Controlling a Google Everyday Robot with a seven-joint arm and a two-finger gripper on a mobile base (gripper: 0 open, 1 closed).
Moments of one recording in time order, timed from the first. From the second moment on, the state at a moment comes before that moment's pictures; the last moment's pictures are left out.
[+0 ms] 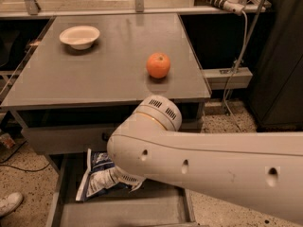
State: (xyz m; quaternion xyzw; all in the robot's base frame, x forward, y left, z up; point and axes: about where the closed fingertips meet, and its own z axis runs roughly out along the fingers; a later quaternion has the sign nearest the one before) arm 0.402 0.055 0.717 -0.62 0.76 0.00 0.17
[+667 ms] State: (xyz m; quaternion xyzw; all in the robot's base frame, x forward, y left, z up) arm 0.413 0.052 0.758 -0.61 0.77 -0.01 0.20
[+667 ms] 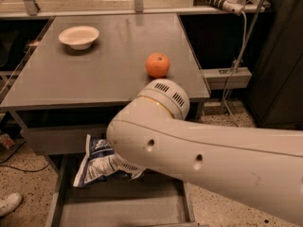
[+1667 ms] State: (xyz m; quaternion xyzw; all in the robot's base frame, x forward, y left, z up) arm 0.434 0.056 0.851 -0.60 0.75 -0.03 0.27
